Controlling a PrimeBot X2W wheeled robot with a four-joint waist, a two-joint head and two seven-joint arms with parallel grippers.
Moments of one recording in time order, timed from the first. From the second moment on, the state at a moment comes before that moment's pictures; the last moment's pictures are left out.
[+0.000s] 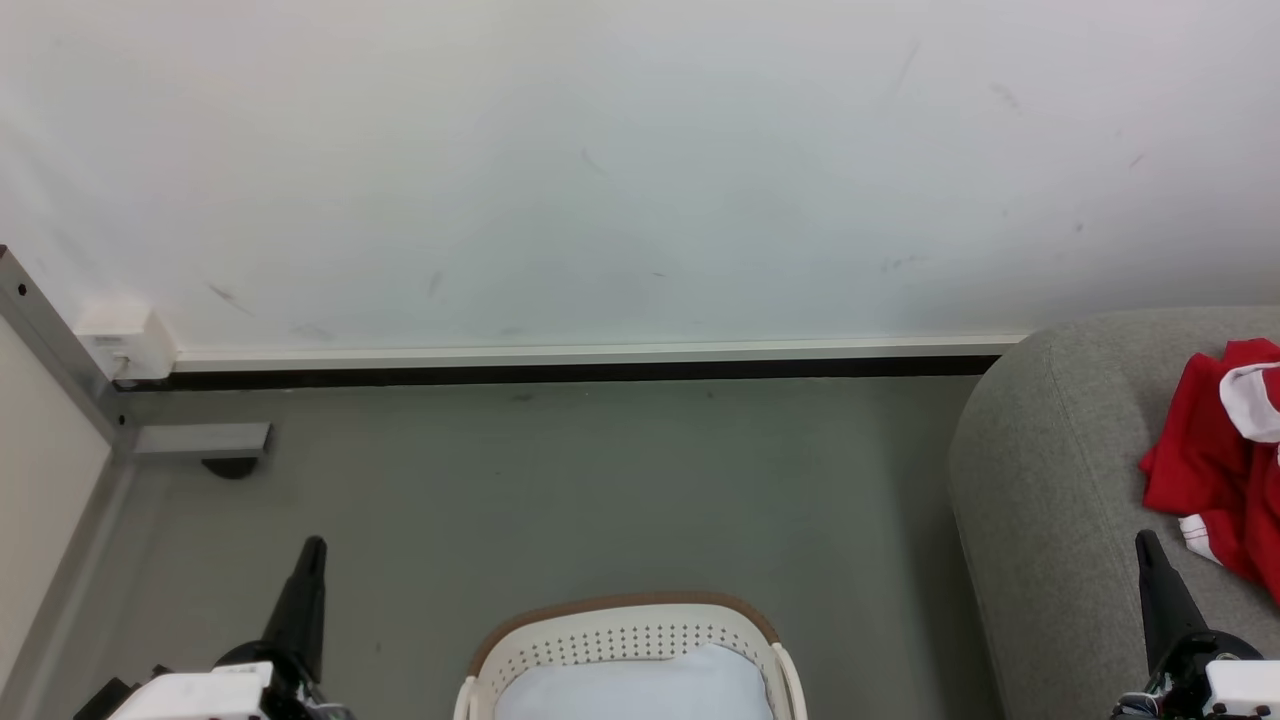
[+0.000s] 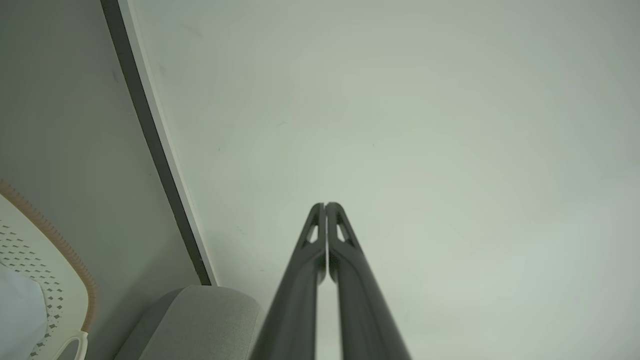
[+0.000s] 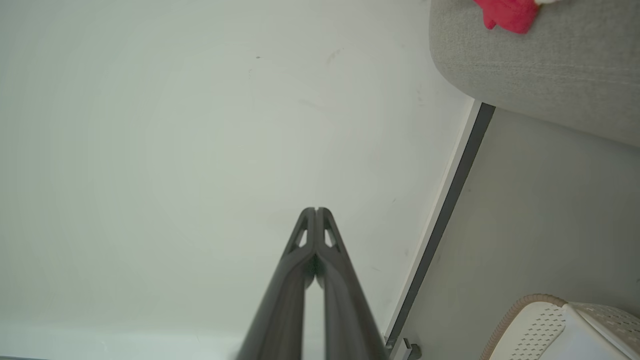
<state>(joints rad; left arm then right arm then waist) -0.11 0.05 0.11 0.25 -1.61 -0.13 0.11 -0.10 -0.07 -0.08 0.24 1.64 0.13 0.09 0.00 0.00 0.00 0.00</state>
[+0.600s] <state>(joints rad) -0.11 0.05 0.11 0.25 -1.61 -0.13 0.11 -0.10 -0.07 -0.09 0.24 1.64 0.13 0.09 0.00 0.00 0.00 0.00</state>
